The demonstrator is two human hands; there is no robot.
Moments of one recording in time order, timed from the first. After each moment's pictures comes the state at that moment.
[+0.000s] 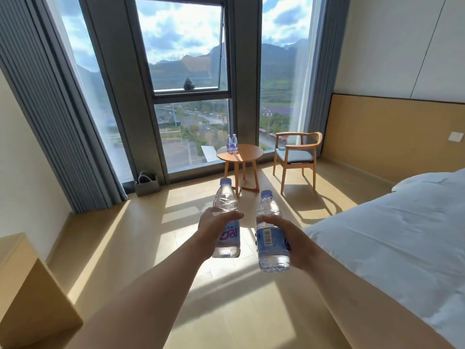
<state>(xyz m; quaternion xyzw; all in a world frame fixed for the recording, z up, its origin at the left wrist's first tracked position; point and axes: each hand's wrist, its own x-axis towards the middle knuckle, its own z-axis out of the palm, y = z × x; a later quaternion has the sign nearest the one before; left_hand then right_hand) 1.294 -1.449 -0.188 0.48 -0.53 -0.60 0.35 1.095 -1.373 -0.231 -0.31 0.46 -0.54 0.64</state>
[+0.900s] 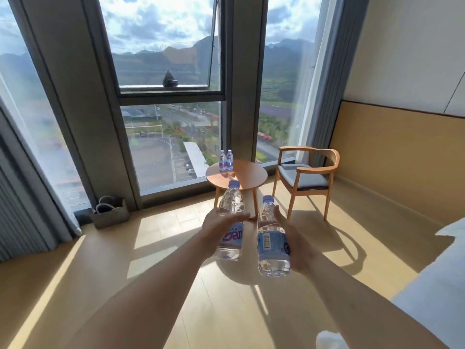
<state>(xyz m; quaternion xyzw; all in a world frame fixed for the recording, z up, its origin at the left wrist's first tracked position) 1.115 -2.072 -0.192 0.43 -0.59 -0.62 0.29 0.927 -1.977 -0.229 -0.24 0.45 -0.56 0.65</state>
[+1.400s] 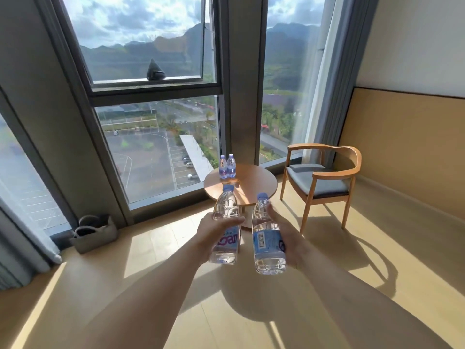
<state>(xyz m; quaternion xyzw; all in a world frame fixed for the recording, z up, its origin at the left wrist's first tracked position) 1.020 -2.376 -0.229 0.45 -0.57 -0.63 0.27 0.831 -2.286 -0.254 -0.24 0.49 -0.57 0.61</state>
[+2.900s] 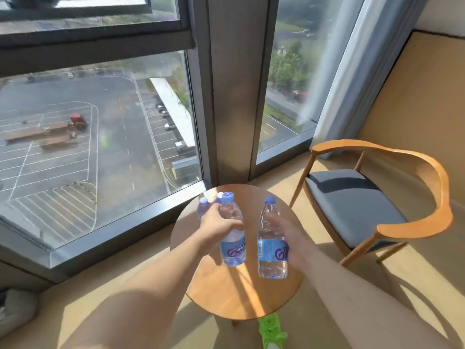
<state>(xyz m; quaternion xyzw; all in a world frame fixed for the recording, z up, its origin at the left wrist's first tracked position) 0.607 -3.128 -0.345 0.50 -0.62 -0.58 0.17 0.444 -2.993 -0.356 -0.05 0.62 -0.56 0.55</state>
